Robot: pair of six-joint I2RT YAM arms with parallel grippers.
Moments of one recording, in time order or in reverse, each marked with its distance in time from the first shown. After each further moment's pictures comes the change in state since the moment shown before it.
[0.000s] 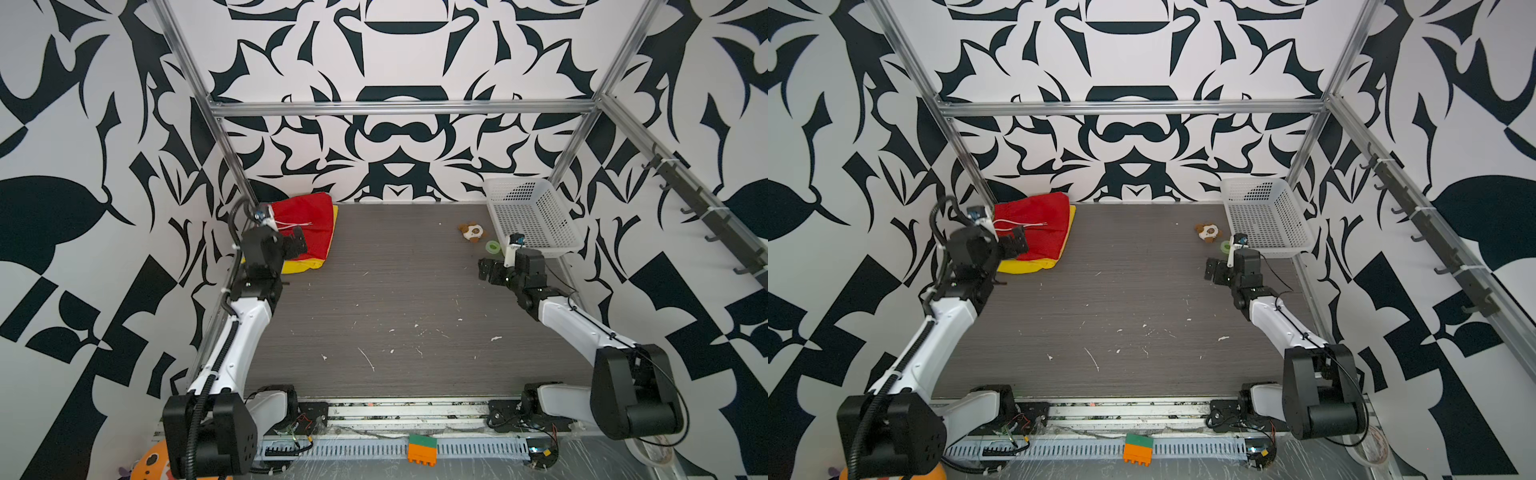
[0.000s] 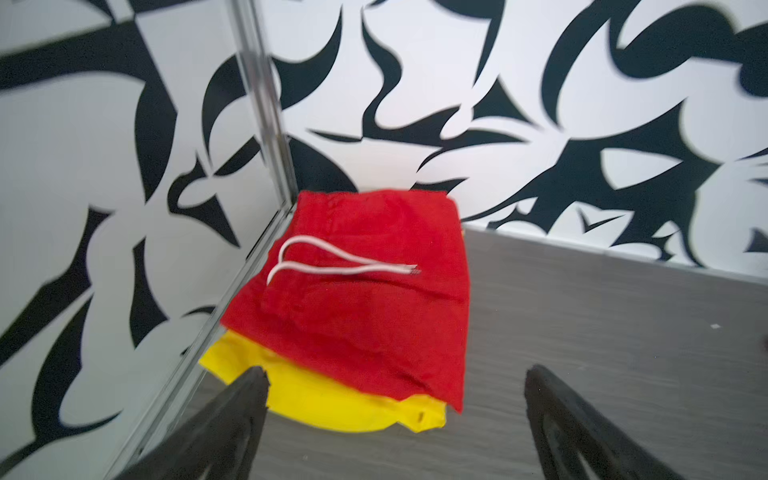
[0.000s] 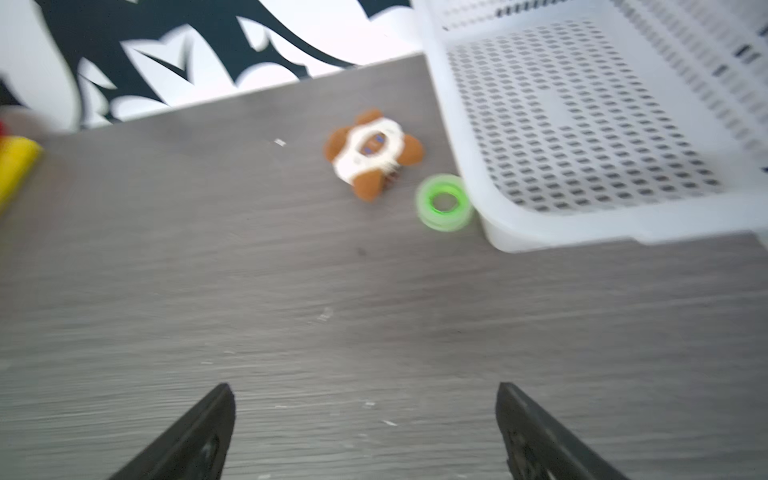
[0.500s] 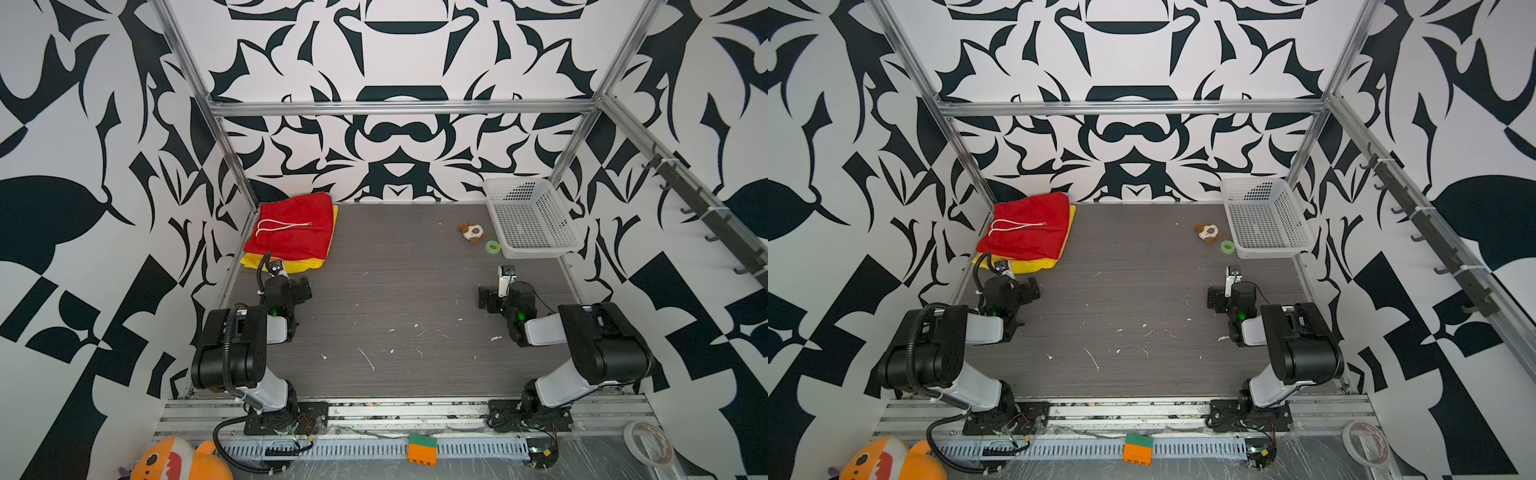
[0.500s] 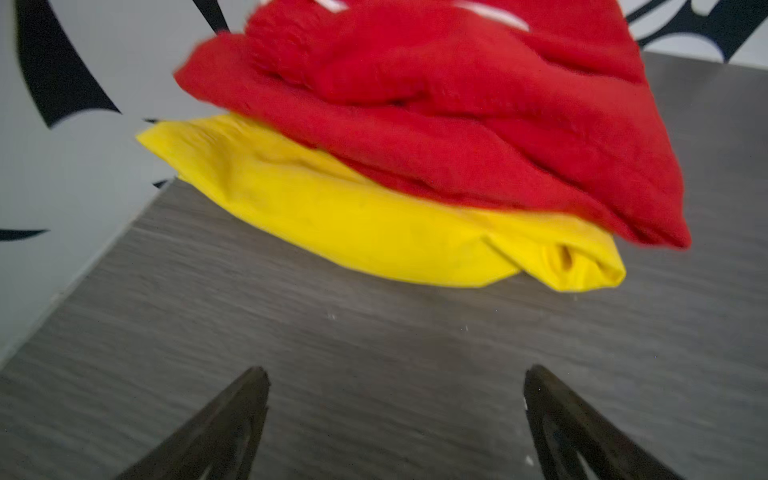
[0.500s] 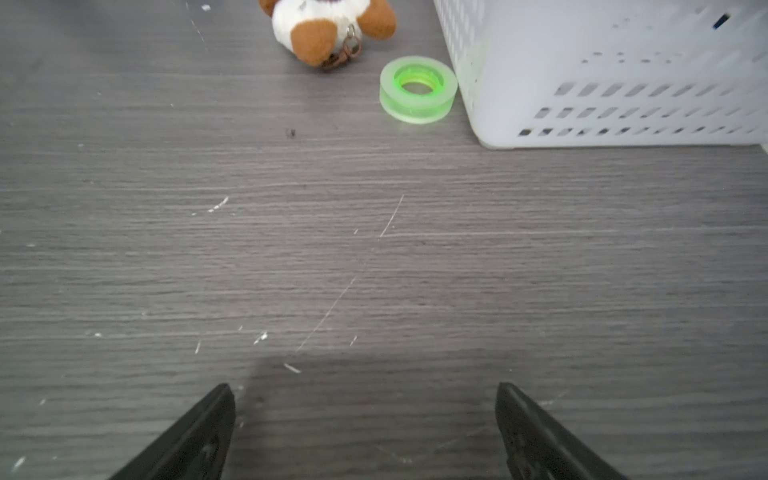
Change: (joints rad) left arm 0.059 0.416 -0.386 0.686 -0.025 0.001; right arm -0.021 0.273 -0.310 0.628 0.035 -0.164
